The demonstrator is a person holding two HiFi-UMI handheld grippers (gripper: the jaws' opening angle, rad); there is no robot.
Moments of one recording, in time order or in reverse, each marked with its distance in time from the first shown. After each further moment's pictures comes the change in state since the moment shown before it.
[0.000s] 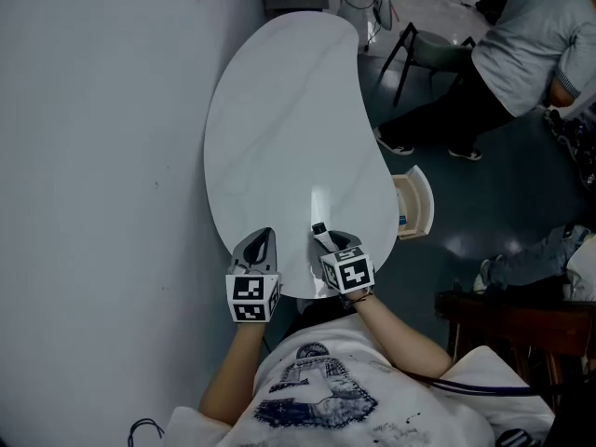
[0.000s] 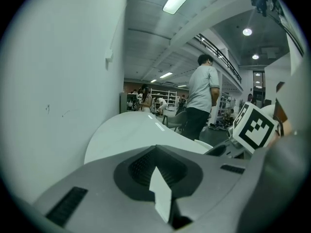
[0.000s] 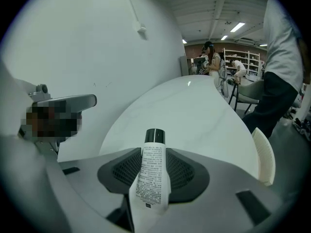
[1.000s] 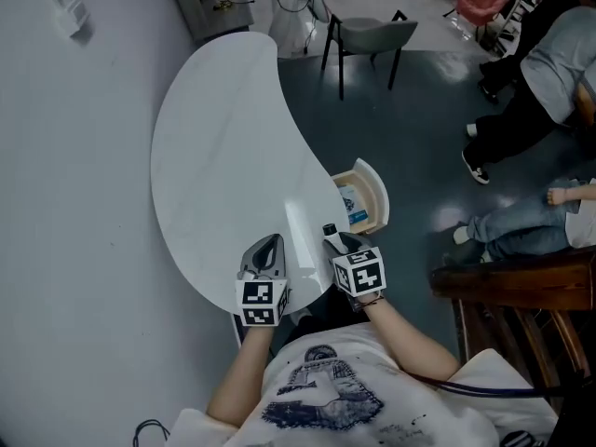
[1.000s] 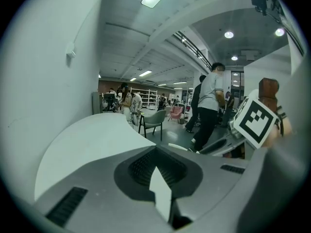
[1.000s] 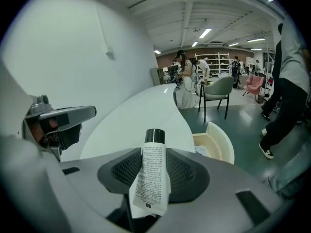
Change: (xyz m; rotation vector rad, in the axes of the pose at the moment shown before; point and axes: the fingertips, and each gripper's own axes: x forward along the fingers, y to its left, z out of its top) left arm 0.079 -0.156 0.023 0.107 0.015 -0.235; right arm -0.100 -0.148 -0.029 0.201 -0.119 -0.191
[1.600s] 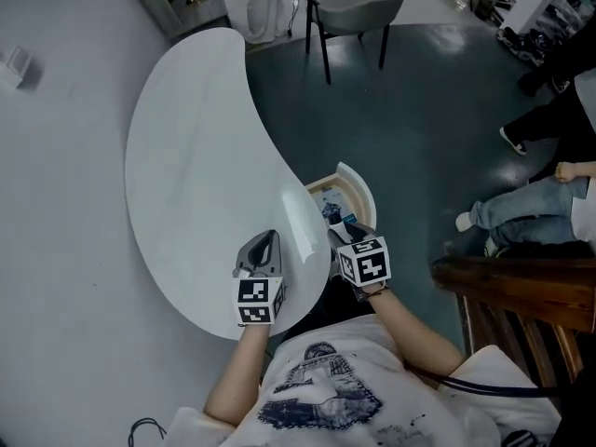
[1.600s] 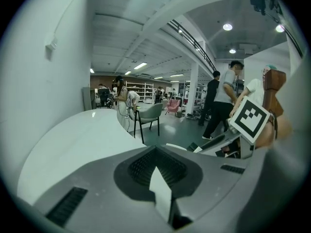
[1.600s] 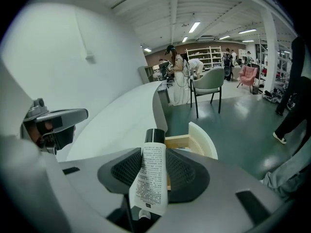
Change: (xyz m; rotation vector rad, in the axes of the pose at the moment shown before) left arm 0.120 -0.031 0.009 0.050 0.079 -0.029; right arm 0.039 -0.131 0.017 0.092 0.021 -0.023
